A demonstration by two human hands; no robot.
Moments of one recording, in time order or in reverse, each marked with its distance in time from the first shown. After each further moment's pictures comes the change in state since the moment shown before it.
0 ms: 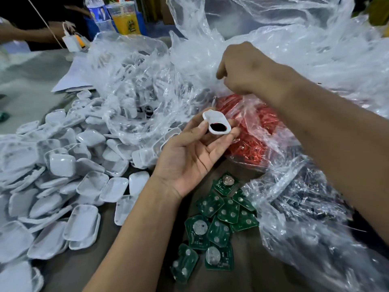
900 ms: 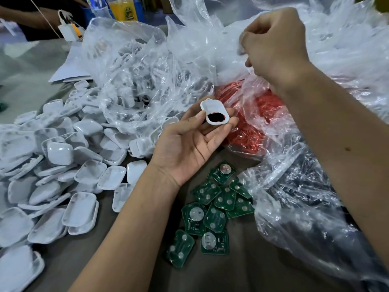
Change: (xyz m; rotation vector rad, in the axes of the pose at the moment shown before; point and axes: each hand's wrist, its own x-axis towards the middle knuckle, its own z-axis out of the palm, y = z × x) left_hand 0.001 -0.001 -0.003 -0.002 -0.042 -0.014; right_hand -0.034 0.020 -0.003 0.695 0.421 0.267
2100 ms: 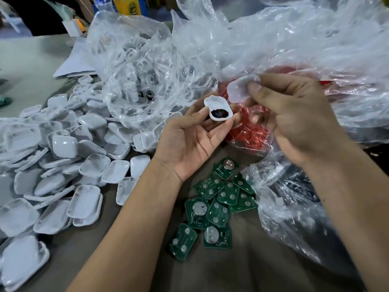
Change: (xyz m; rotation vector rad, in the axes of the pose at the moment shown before) left_hand -0.004 0.000 0.006 -0.013 0.042 0.022; right_hand -0.105 0.026 -0.027 0.795 -0.345 0.184
